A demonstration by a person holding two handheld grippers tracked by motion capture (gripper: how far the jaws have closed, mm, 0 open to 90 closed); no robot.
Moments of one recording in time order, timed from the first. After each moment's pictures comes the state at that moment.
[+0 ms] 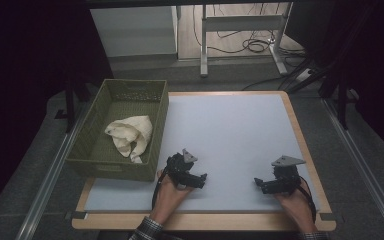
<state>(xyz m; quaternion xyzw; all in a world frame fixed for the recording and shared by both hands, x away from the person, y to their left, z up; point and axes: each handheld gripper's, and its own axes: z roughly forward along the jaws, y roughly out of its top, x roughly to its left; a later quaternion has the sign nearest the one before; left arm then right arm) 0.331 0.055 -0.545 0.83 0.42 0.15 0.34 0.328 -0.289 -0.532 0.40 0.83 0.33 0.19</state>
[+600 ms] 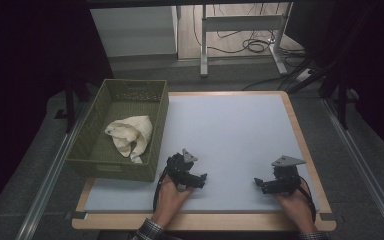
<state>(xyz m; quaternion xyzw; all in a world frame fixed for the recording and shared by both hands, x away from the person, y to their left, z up) 0.331 0.055 -0.546 0.83 0.42 0.15 0.34 0.327 -0.289 -0.532 0.40 0.83 0.33 0.19</state>
